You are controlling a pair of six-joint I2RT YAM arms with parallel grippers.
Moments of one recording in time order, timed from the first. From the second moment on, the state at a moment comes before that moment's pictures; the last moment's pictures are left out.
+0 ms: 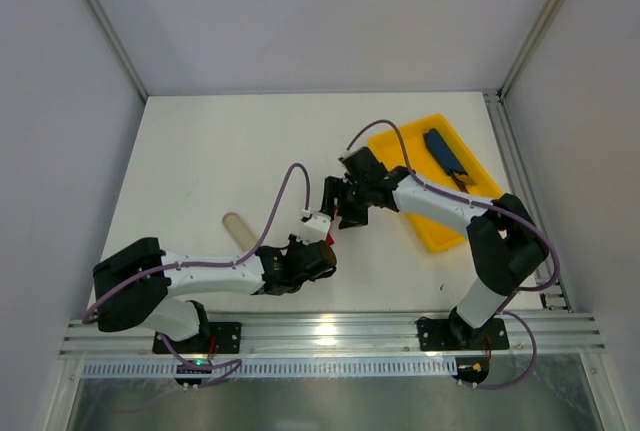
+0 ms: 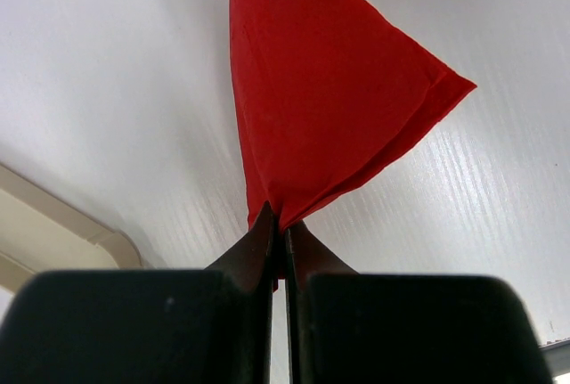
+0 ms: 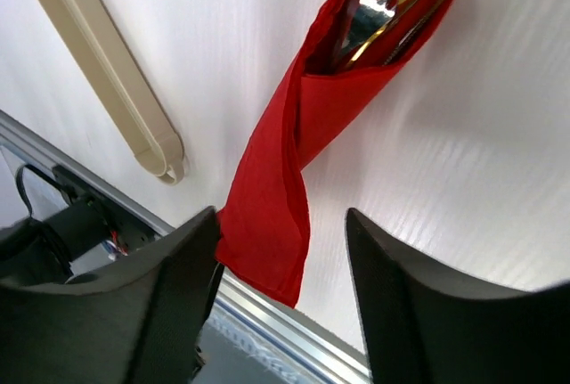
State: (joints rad) left arm -1.21 1.43 0.71 -0.27 -0.60 -0.63; right arm 0.68 1.66 1.09 -0.41 -0.32 0.71
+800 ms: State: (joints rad) left arm -1.21 1.43 0.71 -0.24 -0.59 -0.62; right arm 0.74 1.90 1.34 -0.69 -0.11 0.91
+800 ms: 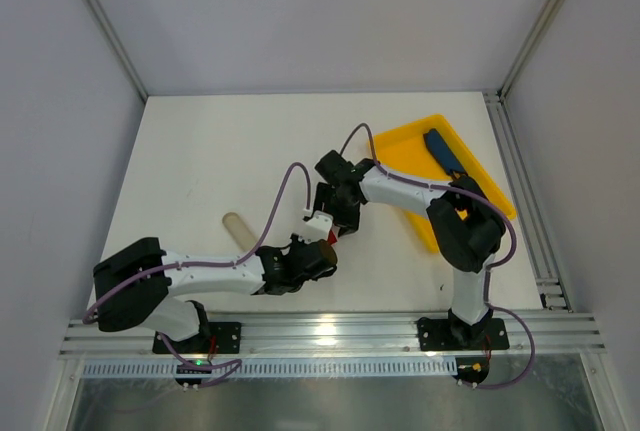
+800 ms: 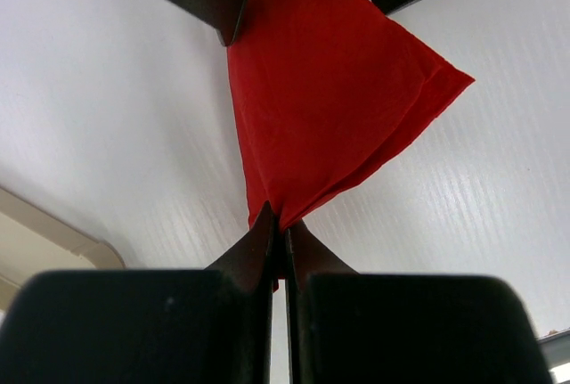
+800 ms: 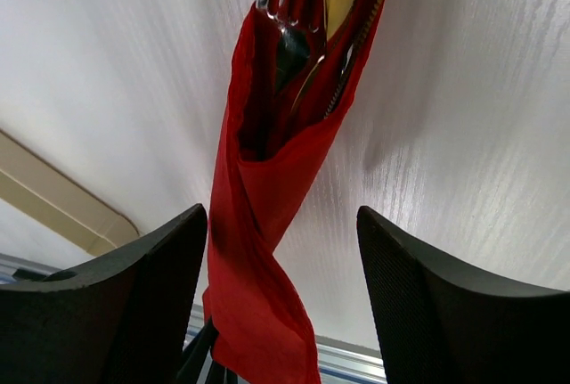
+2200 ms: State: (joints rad) left arm -1.21 1.44 0.71 -0.22 -0.58 -0.63; right arm 0.79 1.97 1.36 -0.61 -0.03 0.96
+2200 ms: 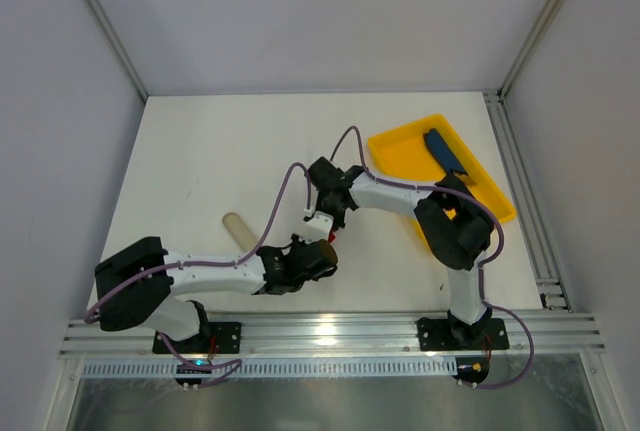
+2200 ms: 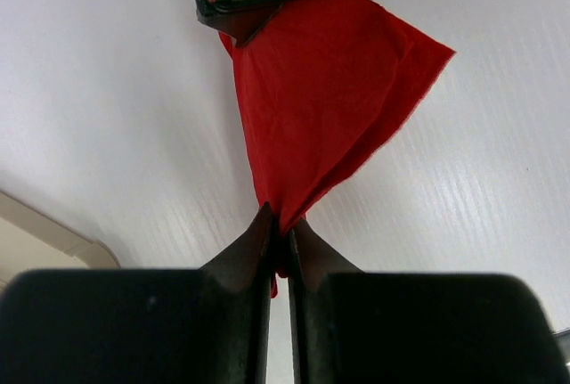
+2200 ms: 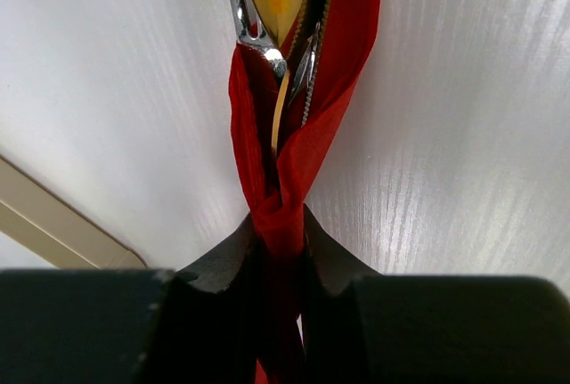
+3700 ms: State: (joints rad) left arm -1.13 0.89 0.58 0.07 -0.07 -0.68; right arm 0.58 1.16 0.81 0.10 -0.78 0.56
